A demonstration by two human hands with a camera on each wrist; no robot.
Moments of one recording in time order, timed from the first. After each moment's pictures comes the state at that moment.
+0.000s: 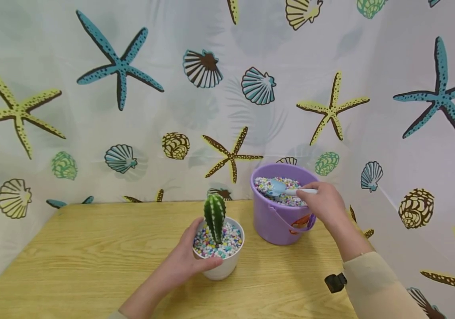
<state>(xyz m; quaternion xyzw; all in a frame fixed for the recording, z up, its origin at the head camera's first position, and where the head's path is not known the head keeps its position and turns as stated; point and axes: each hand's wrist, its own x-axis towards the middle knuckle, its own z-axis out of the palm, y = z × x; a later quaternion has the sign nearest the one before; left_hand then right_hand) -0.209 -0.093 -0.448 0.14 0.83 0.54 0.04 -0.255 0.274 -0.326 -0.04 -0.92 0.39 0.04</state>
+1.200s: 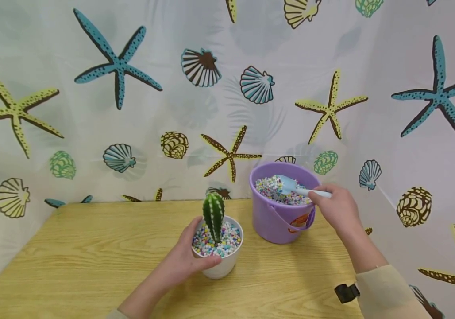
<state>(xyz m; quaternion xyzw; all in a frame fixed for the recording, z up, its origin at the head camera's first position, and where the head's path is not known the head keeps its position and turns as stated) -0.212 -0.092 -0.450 0.14 0.83 0.53 0.03 -0.236 0.297 -0.330 -0.07 -0.90 0.41 0.08</state>
